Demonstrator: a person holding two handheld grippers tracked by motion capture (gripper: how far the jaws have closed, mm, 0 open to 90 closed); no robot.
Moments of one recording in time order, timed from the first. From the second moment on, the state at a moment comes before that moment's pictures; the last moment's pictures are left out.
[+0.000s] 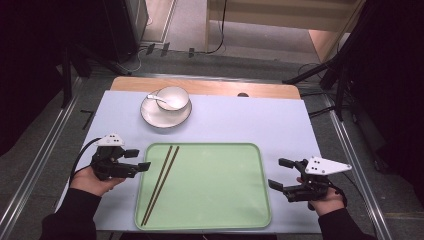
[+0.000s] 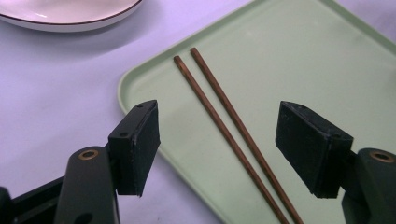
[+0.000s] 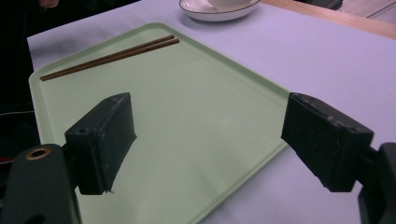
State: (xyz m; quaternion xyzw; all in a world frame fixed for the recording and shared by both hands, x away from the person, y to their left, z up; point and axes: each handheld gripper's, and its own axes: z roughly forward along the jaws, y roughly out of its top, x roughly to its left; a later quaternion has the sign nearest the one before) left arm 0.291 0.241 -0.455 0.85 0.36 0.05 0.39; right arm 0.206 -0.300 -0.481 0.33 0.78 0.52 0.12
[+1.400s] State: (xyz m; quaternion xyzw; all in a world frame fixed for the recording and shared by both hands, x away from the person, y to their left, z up) left arm 0.271 0.298 -0.462 0.82 0.41 0.08 0.40; right arm 0.205 -0.302 -0.480 0.33 0.78 0.52 0.12
